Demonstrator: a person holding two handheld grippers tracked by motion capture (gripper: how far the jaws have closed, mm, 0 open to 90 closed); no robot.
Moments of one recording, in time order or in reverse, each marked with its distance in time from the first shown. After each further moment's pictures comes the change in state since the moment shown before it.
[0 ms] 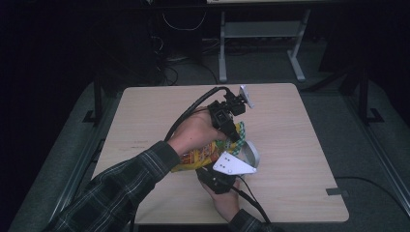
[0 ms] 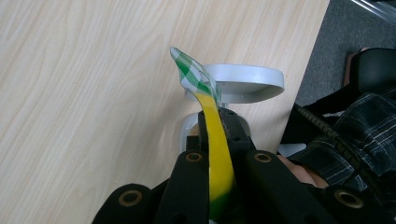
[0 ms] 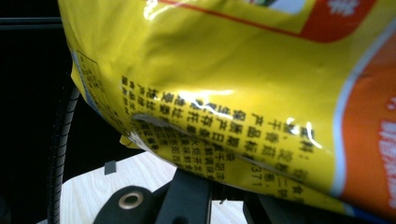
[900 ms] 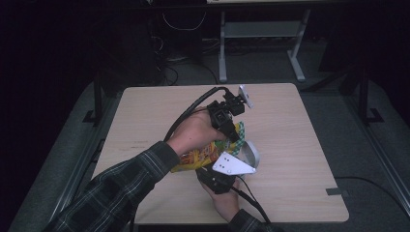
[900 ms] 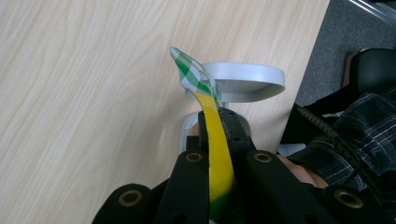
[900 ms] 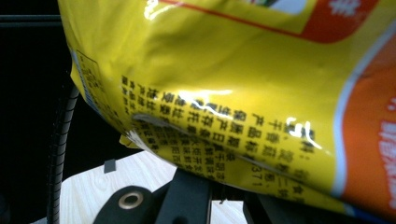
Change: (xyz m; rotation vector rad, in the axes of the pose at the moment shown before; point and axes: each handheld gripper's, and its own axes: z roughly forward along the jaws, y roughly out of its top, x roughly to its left) left arm 0.001 -0.002 0.000 -0.003 0.000 -0.004; right arm 0.000 0.000 0.001 0.004 0.001 -0.005
